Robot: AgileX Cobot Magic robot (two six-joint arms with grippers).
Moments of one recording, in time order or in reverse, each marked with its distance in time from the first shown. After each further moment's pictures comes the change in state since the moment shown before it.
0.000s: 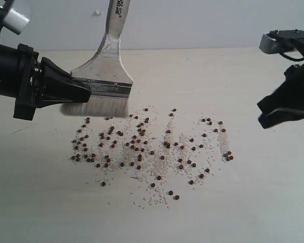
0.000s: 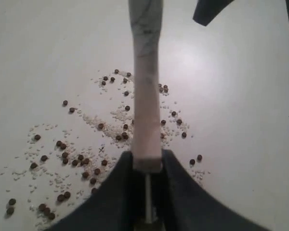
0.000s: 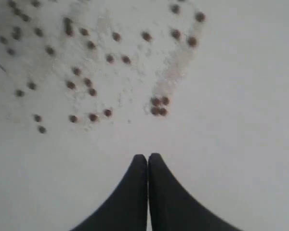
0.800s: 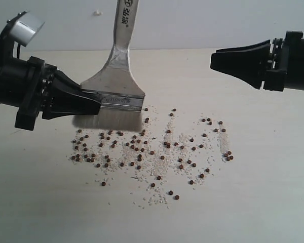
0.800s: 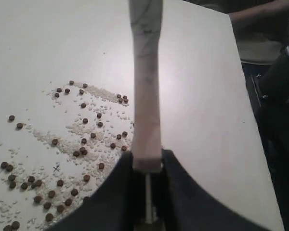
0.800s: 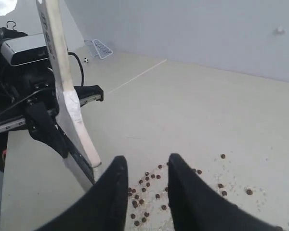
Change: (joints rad) left arm 0.000 0.127 0.000 -0.063 0.156 0.116; right arm -0.127 0.037 0.265 1.227 0.294 -1.325
